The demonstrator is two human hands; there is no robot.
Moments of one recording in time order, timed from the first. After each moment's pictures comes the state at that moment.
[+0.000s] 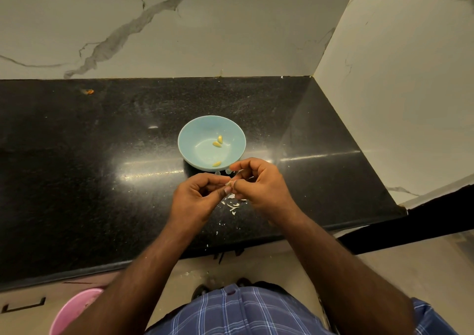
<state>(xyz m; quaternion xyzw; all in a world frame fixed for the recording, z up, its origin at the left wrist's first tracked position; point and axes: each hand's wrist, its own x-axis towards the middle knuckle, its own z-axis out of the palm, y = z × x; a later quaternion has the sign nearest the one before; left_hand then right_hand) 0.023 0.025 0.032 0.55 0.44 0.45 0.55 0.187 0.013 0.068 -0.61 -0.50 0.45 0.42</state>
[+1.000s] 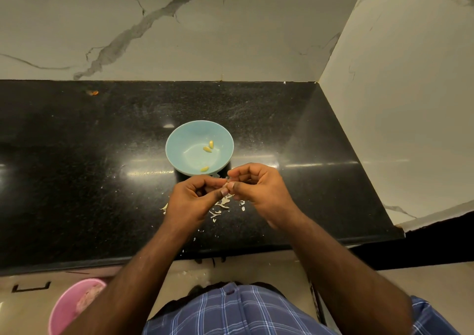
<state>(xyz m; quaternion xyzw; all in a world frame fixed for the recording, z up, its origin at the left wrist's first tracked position) 0.072 0.023 0.049 0.51 0.49 0.45 0.55 0.247 0.025 0.065 -0.54 -0.50 0.53 0.42</state>
